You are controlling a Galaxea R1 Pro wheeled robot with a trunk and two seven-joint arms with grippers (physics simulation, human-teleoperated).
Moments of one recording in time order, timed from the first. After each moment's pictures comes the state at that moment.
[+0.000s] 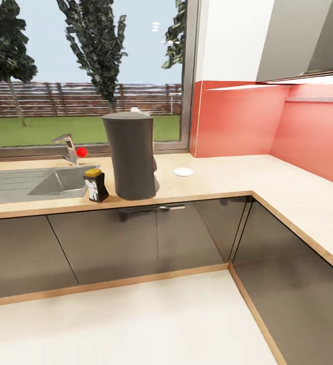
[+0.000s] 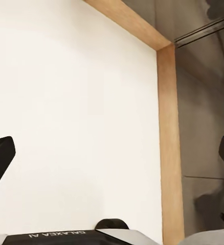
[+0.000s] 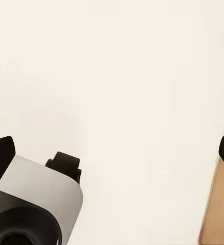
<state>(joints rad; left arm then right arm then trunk) 0.09 0.15 -0.06 -0.57 0.72 -0.10 -0.76 -0.21 -0.09 0.05 -0.05 0.34 -0.32 0.00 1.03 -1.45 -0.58</state>
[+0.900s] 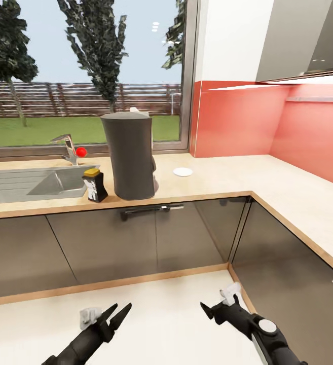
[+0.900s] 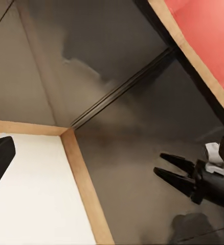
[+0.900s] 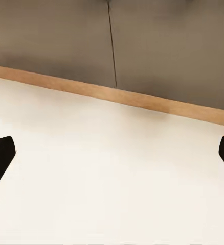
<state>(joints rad) 0.09 0.12 -0.06 -1.44 0.72 0.23 -0.56 -0.21 -0.08 0.05 -1.14 0.11 0.21 0.47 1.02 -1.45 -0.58</state>
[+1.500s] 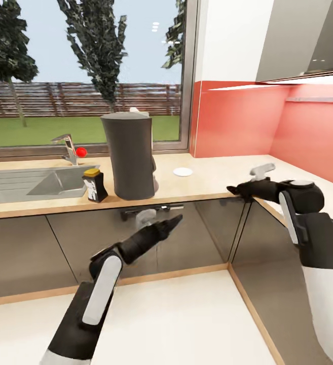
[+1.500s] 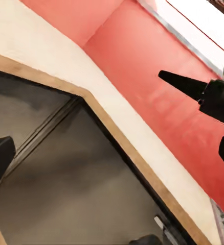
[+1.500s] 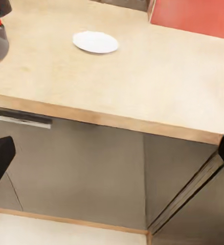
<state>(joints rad) -0.47 -0.17 -0.20 -1.55 0.73 0.62 -0.21 -0.91 -0.26 0.04 -1.51 0.11 0.97 0.48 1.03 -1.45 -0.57</state>
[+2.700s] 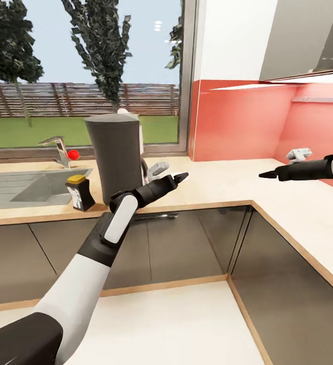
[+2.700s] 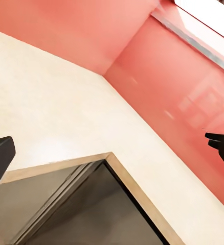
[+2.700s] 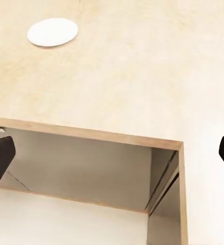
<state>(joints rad) -0.97 -0.17 -0.28 -1.16 0.85 0.57 -0.02 -1.24 -0.52 0.05 -1.02 0.12 0.97 0.89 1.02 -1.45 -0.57</state>
